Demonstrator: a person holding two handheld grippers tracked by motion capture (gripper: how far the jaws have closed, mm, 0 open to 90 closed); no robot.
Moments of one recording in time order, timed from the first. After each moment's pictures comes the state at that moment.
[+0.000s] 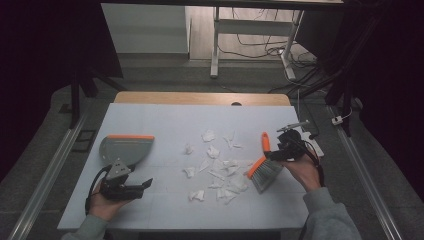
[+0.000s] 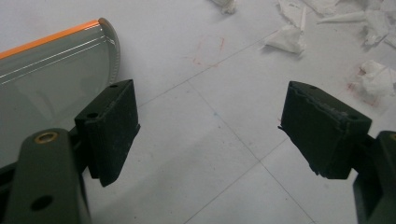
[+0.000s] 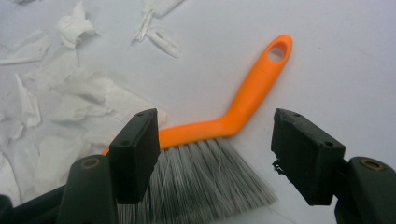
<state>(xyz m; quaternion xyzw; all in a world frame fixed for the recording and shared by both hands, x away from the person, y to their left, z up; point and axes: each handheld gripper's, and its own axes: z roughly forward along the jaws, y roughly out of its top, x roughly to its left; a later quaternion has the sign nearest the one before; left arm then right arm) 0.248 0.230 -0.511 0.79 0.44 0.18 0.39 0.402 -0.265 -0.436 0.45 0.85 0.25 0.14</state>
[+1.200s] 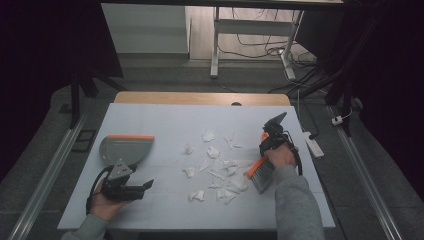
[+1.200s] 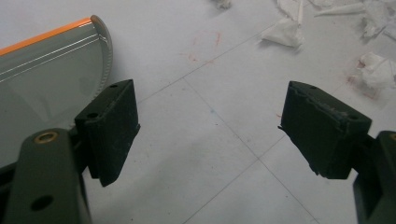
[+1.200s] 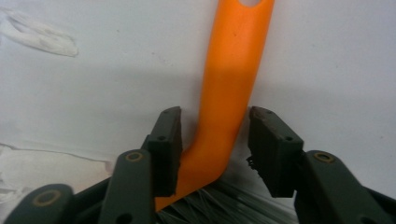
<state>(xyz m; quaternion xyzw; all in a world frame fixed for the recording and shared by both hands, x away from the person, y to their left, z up) 0.249 0.228 -0.514 0.80 0.43 0.18 0.38 0.467 -0.240 -0.488 0.63 0.77 0.07 0.06</state>
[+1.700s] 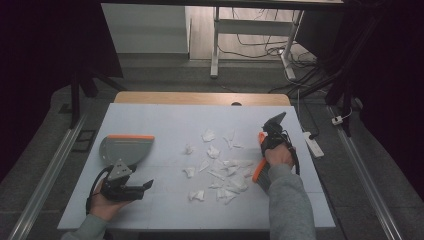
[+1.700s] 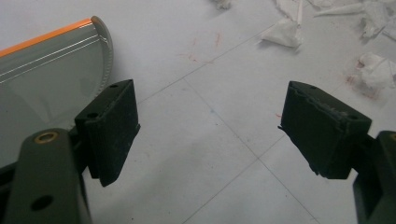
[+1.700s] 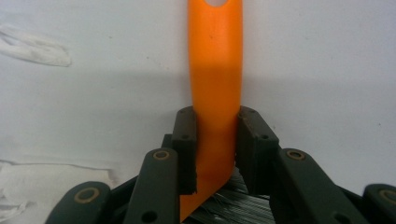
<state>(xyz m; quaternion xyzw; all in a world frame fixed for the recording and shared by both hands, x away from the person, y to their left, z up) 0.248 0.228 -0.513 0.80 0.43 0.18 0.38 0.467 -0.238 -0.487 0.64 0.76 0.06 0.07</state>
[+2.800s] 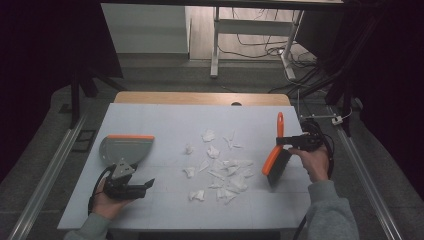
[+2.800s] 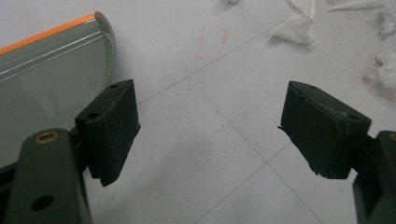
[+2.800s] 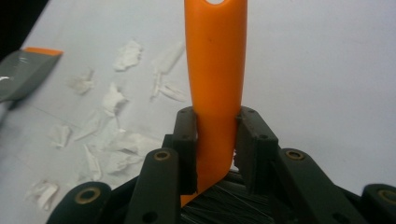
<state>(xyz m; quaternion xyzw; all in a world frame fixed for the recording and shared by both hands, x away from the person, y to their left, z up) 0.254 0.223 -0.517 0.80 0.44 0.19 0.37 0.418 -0.320 -0.422 0.54 0.75 0.38 0.03</state>
